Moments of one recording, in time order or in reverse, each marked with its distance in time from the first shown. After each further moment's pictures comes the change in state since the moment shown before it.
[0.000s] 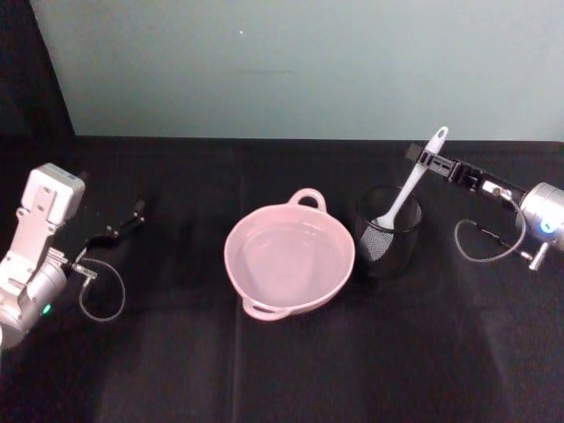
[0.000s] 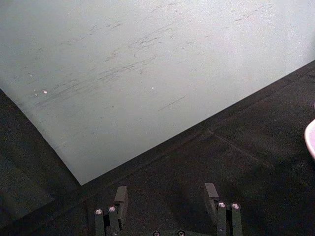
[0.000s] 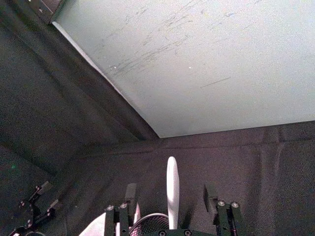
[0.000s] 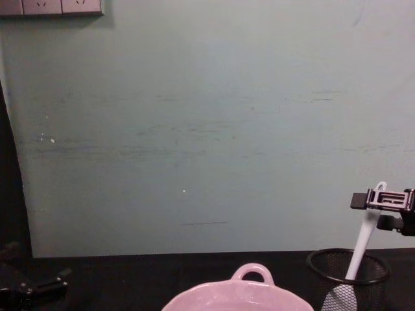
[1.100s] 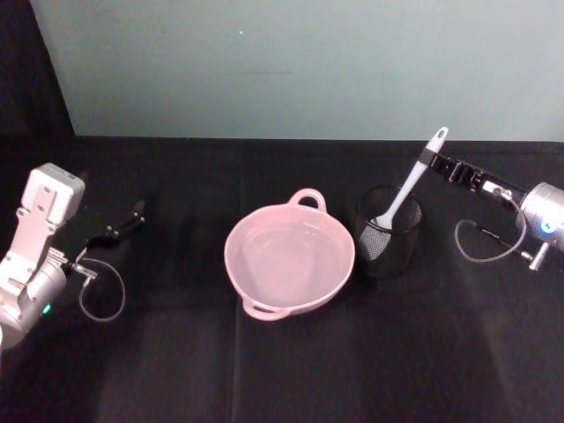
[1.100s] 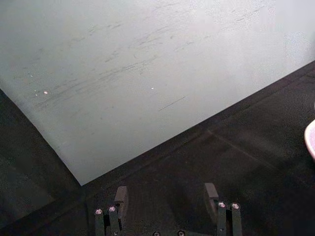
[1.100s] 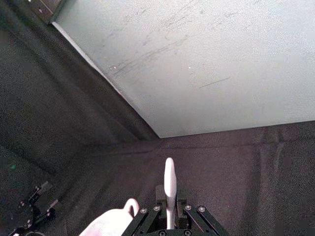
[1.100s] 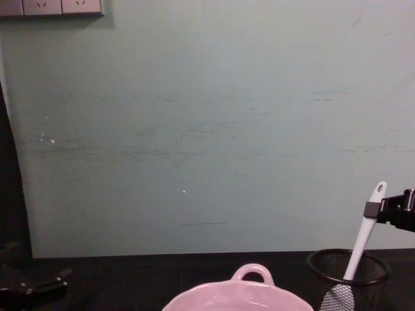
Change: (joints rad) left arm 0.000 0.000 0.000 0.000 0.000 0.000 0.000; right arm 0.000 -0.001 0.002 0.001 0.000 0.002 0.000
